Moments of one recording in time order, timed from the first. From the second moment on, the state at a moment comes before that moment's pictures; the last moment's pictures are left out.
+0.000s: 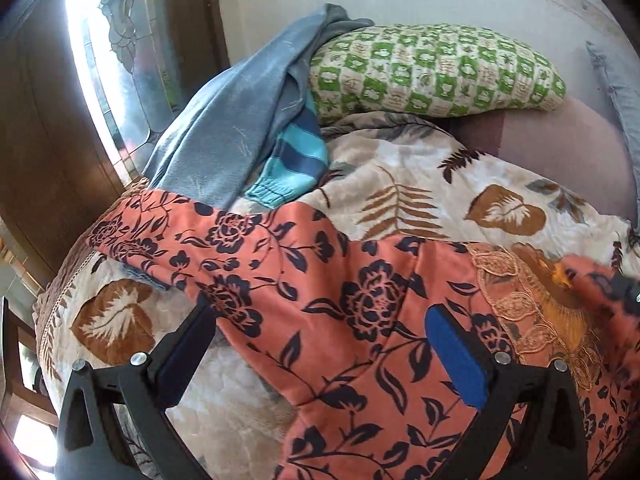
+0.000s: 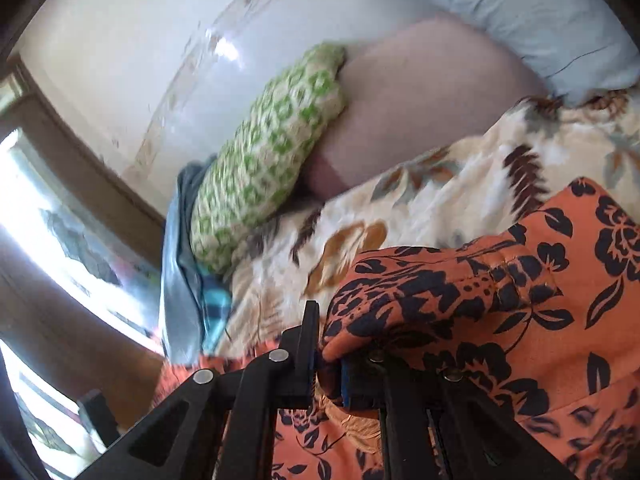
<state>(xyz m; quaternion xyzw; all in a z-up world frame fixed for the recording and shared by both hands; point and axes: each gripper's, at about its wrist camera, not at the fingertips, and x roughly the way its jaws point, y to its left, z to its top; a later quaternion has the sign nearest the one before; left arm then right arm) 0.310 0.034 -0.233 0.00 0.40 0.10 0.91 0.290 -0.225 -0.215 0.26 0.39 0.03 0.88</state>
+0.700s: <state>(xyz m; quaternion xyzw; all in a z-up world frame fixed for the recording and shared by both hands) 0.322 0.050 -0.240 -0.06 0.43 0.10 0.90 0.244 -0.153 -0.187 -0.02 0.40 0.18 0.90</state>
